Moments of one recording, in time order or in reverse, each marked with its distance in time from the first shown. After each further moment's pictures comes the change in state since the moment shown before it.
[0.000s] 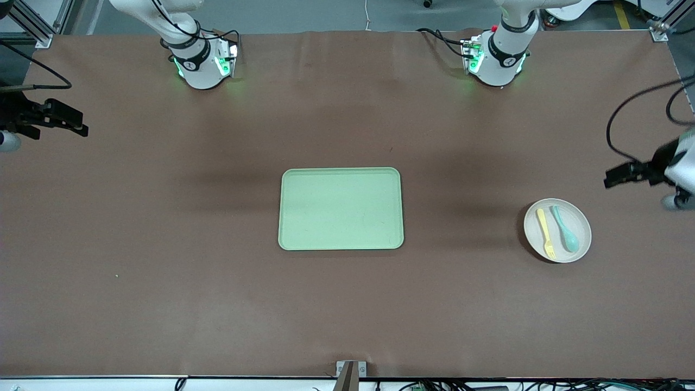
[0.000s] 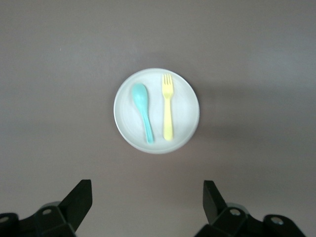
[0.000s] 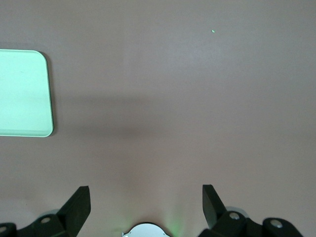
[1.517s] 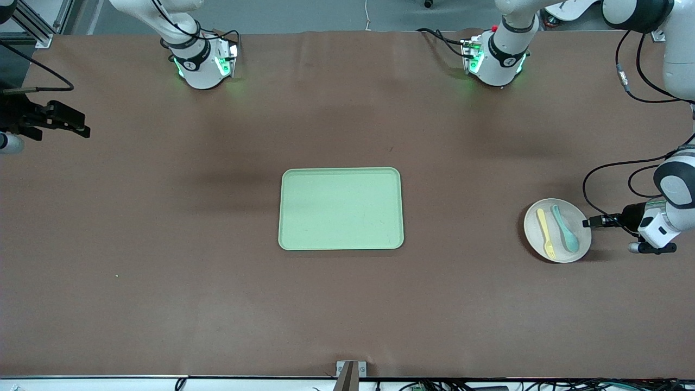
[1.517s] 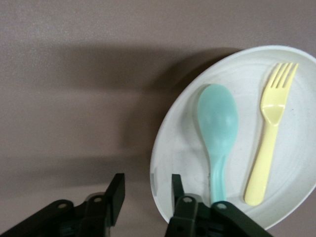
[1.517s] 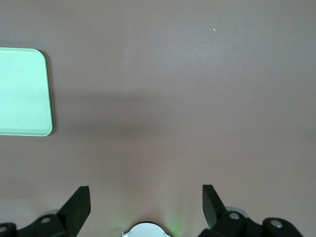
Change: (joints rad) left arm 0.269 0.471 -0.002 0.004 -0.300 0.275 0.397; right arm 0.001 0.006 0.001 -0.003 0.000 0.000 0.000
